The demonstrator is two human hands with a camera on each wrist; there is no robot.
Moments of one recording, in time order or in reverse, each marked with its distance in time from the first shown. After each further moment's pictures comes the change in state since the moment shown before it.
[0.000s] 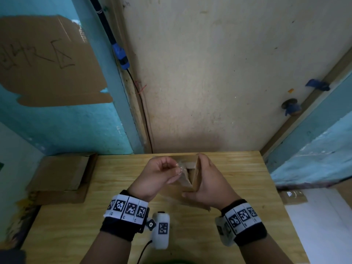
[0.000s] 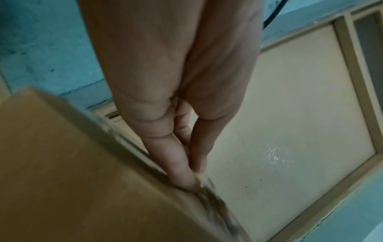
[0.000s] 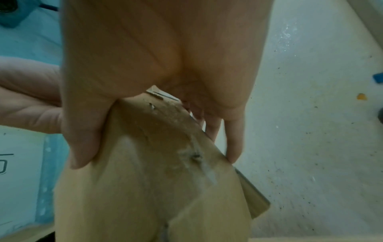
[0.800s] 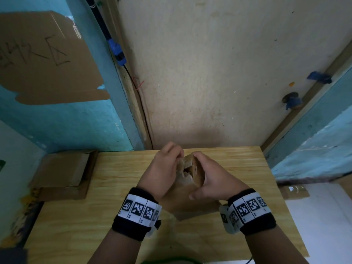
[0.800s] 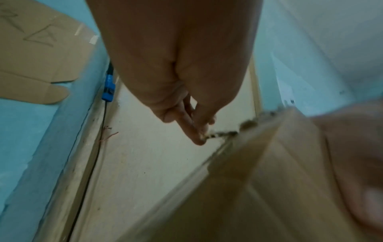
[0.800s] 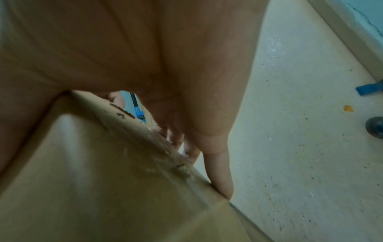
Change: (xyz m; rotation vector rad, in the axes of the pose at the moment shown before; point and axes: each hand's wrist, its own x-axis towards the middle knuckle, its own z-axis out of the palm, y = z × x) left_hand -0.006 0.015 0.024 1.092 0.076 0.622; right_hand -0.001 0.001 -0.027 0.201 -0.225 -0.045
